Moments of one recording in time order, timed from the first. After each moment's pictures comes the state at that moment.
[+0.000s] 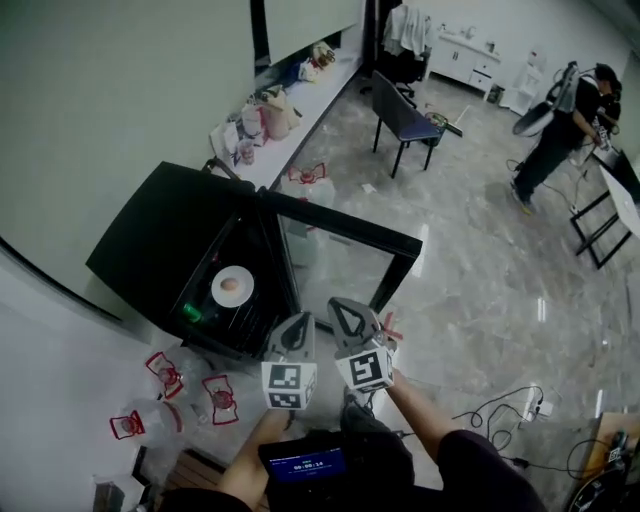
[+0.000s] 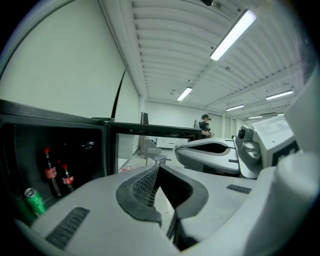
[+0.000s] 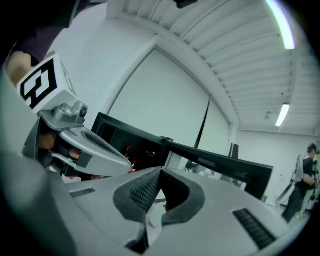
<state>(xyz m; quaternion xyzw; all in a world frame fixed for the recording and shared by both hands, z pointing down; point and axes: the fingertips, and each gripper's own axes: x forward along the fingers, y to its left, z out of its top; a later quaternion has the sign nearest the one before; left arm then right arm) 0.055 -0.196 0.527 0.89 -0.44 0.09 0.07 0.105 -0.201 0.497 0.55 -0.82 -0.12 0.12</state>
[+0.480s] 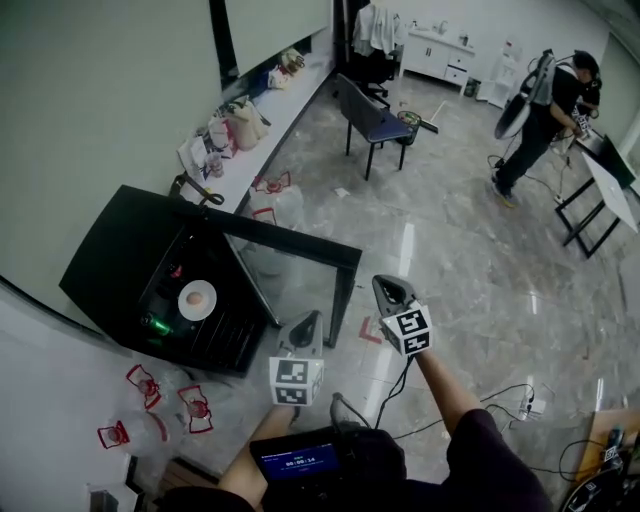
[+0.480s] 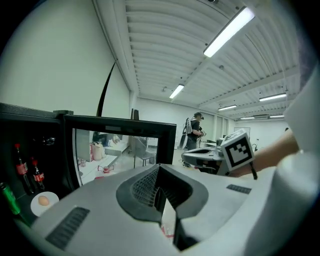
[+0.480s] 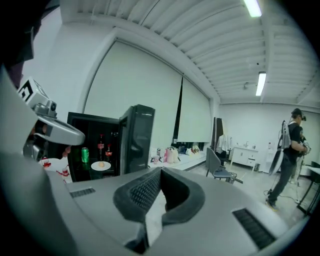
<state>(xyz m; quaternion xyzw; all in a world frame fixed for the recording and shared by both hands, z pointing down) 0.204 -0.176 0.523 0.91 -0.39 0.10 0.08 0.366 -0.216 0.542 0.60 -0.79 0.02 0.13</state>
